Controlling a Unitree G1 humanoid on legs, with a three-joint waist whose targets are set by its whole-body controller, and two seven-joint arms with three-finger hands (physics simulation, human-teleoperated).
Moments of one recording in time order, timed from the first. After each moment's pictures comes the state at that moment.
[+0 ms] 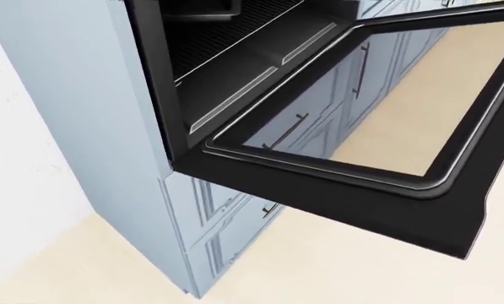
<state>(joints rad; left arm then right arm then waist) -0.05 0.22 0.33 1.40 -0.09 -0.61 -0.22 -0.07 -0.21 -0.31 1.40 0.00 -0.73 0.21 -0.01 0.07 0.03</state>
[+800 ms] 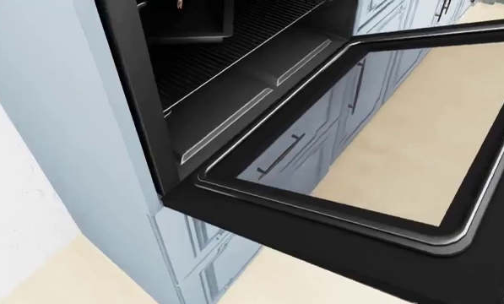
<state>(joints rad) -0.05 0.22 0.34 1.40 -0.09 -0.62 -0.21 -0.08 -0.19 -0.30 1.41 -0.01 -0.73 0.22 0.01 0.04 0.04</state>
